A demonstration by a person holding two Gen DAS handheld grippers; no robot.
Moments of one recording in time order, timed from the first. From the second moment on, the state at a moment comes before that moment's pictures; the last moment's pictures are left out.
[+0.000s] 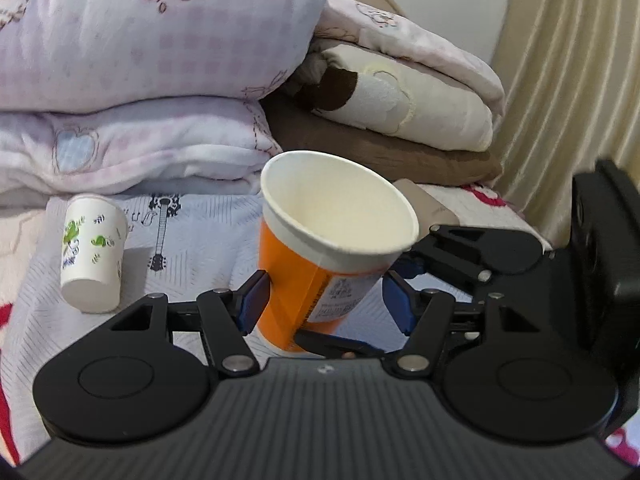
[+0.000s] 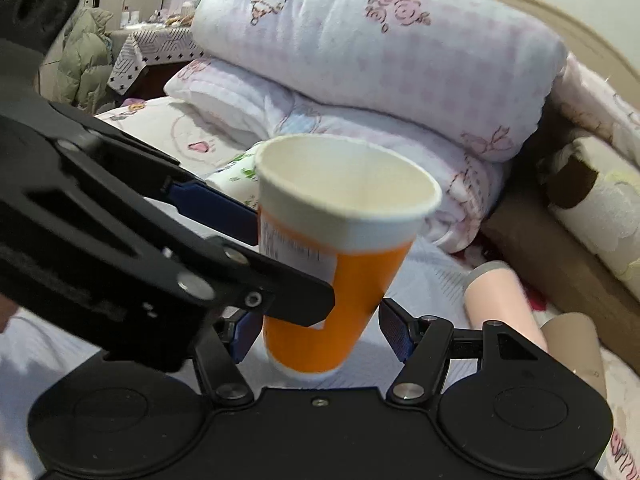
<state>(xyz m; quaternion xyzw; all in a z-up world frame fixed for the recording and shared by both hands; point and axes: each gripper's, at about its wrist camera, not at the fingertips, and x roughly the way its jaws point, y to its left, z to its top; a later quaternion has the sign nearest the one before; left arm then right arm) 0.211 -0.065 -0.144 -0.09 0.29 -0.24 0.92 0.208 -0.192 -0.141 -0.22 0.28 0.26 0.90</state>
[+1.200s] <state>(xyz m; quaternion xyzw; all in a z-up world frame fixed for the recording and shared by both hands) 0.205 -0.098 -0.155 -0.05 0.36 -0.27 0.89 0.181 -0.227 -0.152 -0.16 0.28 0.23 0.92</state>
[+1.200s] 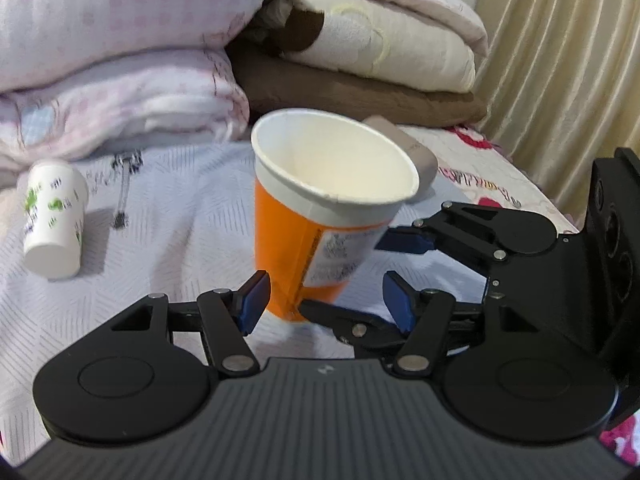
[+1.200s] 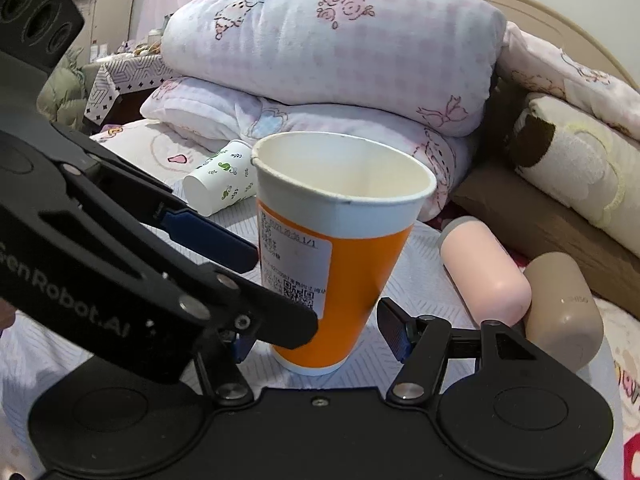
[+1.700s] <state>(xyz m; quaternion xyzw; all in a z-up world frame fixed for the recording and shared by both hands) 0.183 -0.095 -0.128 -0.06 0.42 -0.25 0.87 0.153 -0.241 -0.141 -0.10 0.31 0.18 0.93</state>
